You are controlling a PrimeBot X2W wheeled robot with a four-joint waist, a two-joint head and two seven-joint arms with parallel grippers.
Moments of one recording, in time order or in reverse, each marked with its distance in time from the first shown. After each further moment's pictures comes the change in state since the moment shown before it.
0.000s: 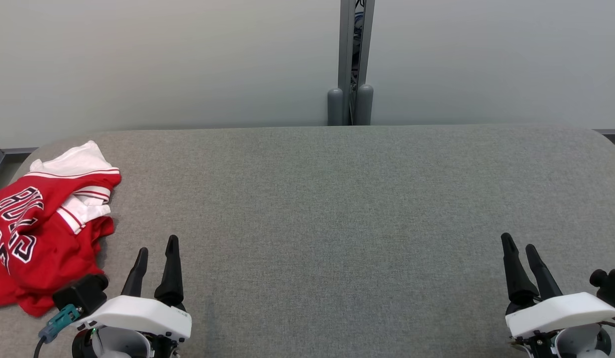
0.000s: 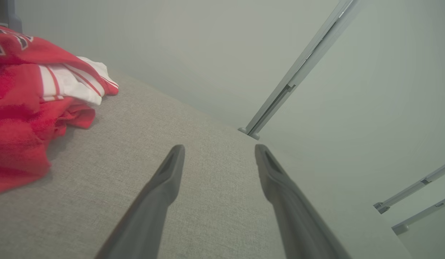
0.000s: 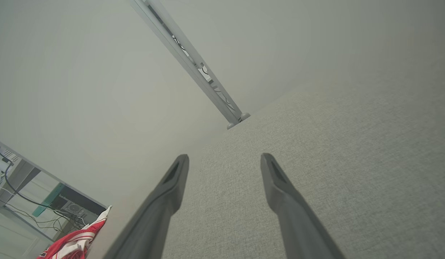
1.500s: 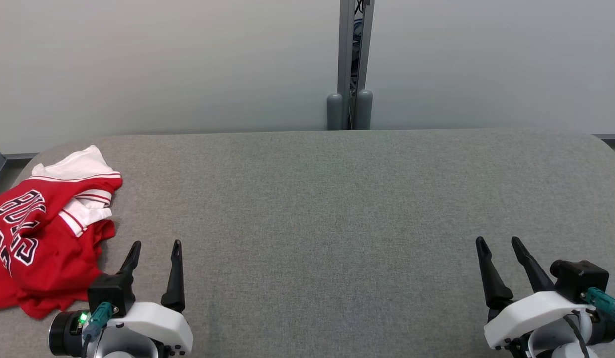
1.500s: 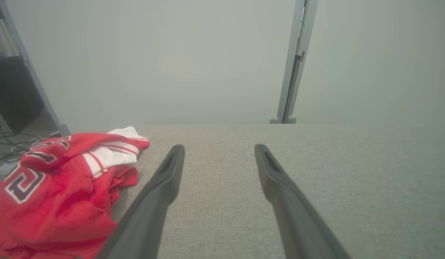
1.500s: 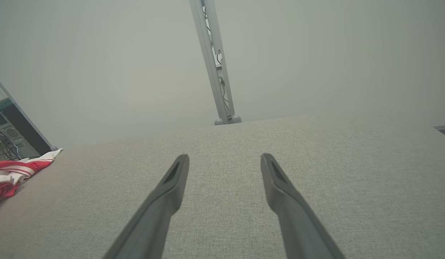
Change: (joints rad) left arm -0.005 0.075 -0.075 0.012 0.410 0.082 -0.055; right arm -0.015 -0.007 0.047 0.009 -0.421 0.000 -0.030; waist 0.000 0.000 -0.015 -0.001
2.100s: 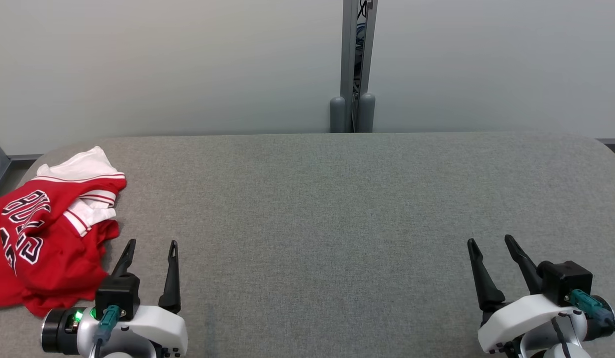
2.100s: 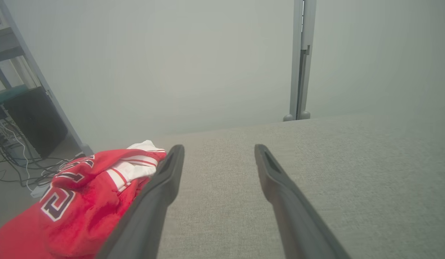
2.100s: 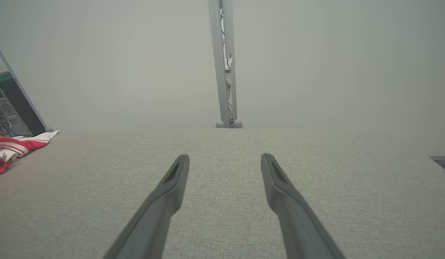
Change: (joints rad) left arm -0.001 0.022 -0.017 0.010 0.105 0.028 -0.020; right arm 0.000 -0.003 0.024 0.001 -0.115 0.000 -0.031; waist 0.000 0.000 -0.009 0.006
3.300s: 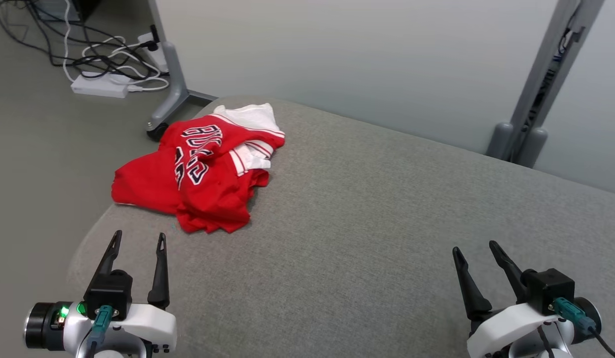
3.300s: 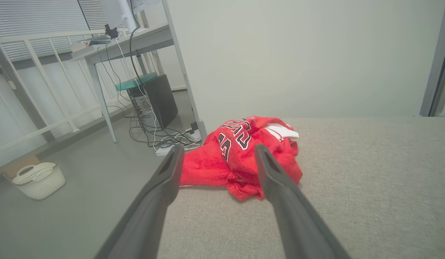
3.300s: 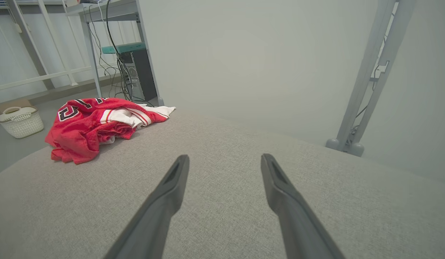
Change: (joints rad) left arm 0.007 0.047 -0.007 -0.056 0.050 0.053 -0.006; right arm 0.010 -0.002 0.050 0.015 -0.037 0.001 -0.037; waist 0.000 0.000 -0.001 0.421
